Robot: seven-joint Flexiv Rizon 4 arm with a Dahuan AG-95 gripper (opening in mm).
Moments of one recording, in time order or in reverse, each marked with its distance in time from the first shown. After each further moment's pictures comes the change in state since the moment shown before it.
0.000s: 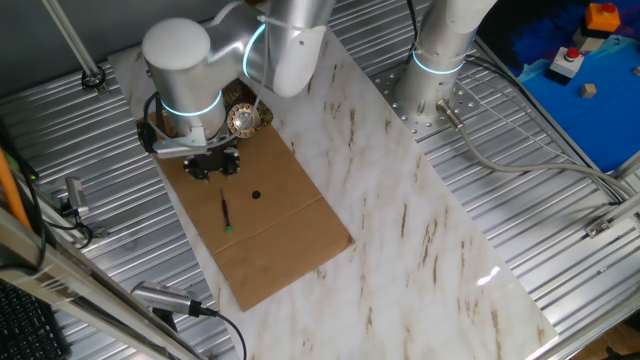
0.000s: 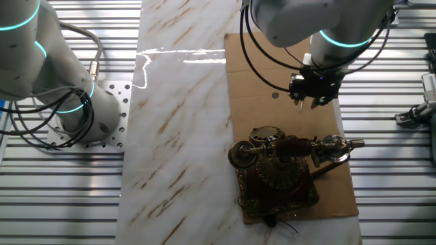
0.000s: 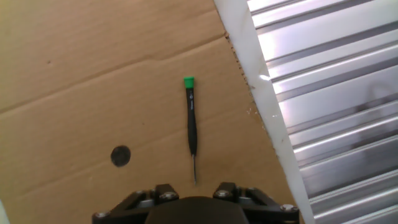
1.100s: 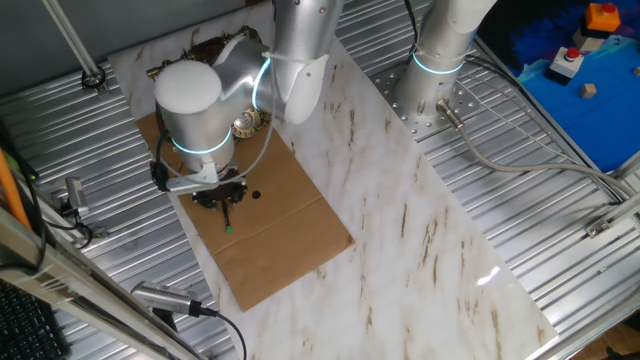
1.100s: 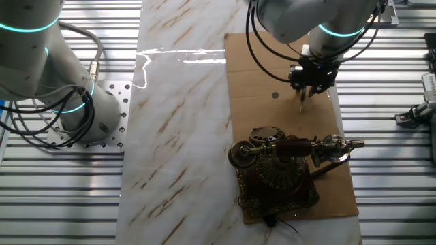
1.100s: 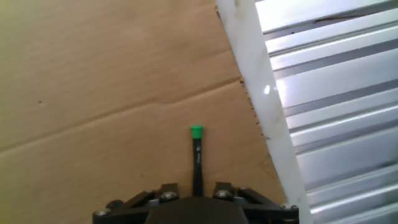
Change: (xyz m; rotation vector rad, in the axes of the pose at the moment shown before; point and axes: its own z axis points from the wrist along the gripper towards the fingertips) arm -0.049 0.003 0.035 0.015 -0.019 -0.026
